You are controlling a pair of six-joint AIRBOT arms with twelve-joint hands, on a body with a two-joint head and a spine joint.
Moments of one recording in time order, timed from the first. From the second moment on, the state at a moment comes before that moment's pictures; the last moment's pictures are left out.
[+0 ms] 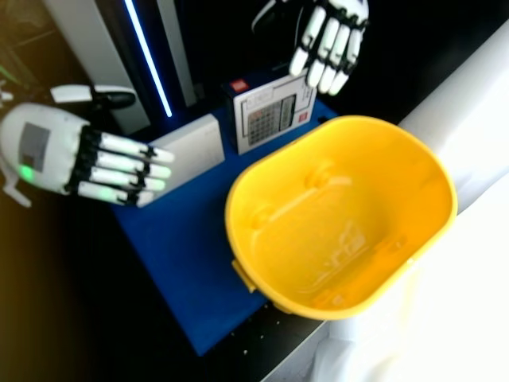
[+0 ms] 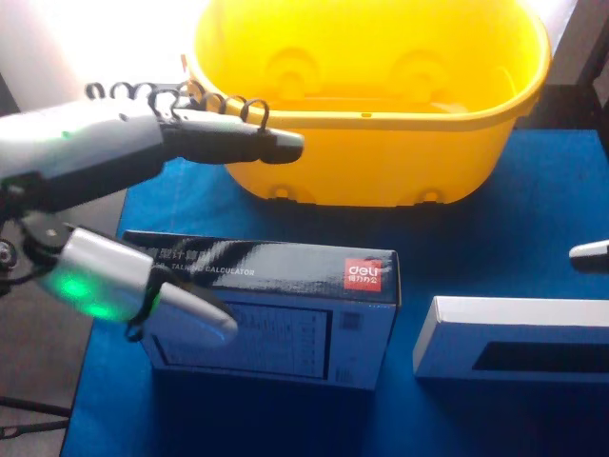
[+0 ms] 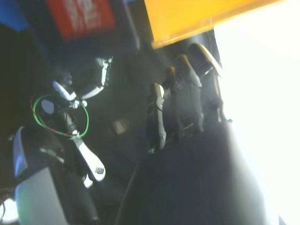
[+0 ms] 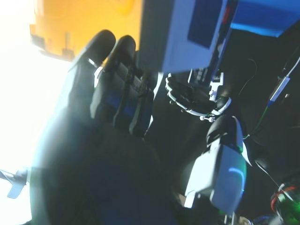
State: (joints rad) left arm 0.62 -0.71 0.85 0.47 -0.53 0.40; right arm -1.53 -0.71 0.79 -2.92 -1.37 2.82
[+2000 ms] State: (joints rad) left arm 0.32 -0.93 1.13 0.30 -0.81 0.50; right arm -1.36 -0.84 0.82 -2.91 -1.53 2.84
